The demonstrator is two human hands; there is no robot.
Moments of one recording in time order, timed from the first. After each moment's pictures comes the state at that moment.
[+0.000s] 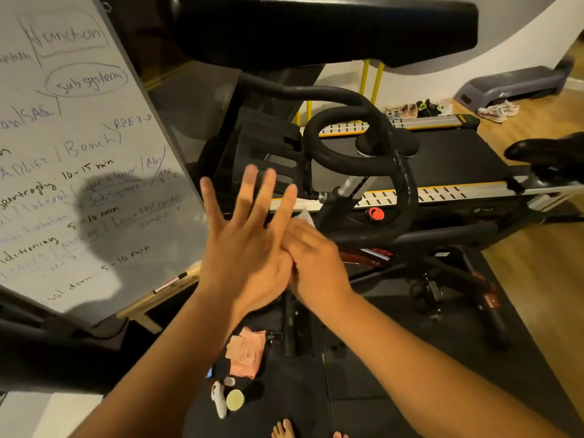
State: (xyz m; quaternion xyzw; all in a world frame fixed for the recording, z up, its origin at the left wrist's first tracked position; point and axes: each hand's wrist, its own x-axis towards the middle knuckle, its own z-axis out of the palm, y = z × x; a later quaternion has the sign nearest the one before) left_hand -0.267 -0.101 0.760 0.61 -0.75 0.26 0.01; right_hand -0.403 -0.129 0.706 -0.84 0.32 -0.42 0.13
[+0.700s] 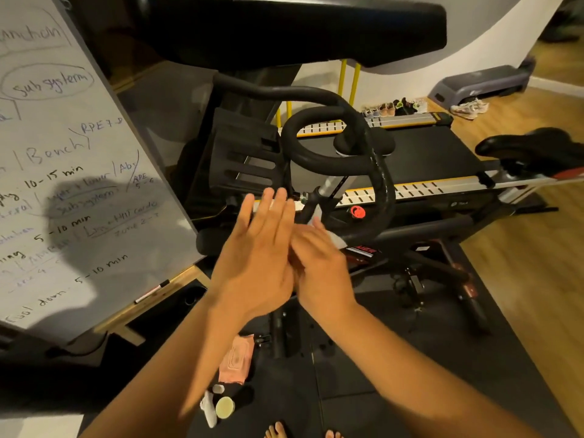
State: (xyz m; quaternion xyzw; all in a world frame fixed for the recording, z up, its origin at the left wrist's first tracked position) left_hand -0.300 -0.109 0.746 0.56 -0.82 0.14 0.07; right_hand -0.431 -0.123 0.697 -0.79 0.40 -0.44 0.11
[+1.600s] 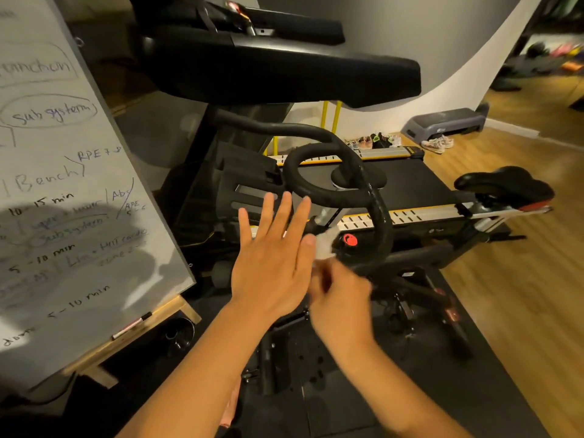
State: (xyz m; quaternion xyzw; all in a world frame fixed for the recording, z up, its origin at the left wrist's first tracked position) left_hand -0.300 -0.133 0.769 0.61 -0.77 0.01 0.18; right_hand -0.421 -0.107 0.731 -0.65 0.62 -0.41 0.16
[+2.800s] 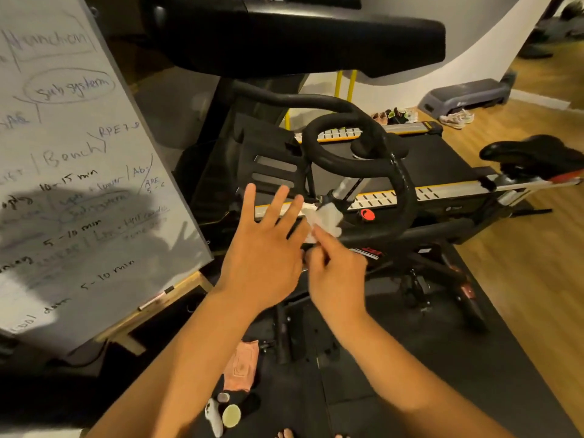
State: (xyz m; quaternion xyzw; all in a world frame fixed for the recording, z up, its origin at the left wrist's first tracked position) left_hand -0.259 -0.098 0.770 0.55 -0.81 0.18 -0.09; right_hand -0.385 -0.096 0.715 -0.63 0.57 -0.48 0.20
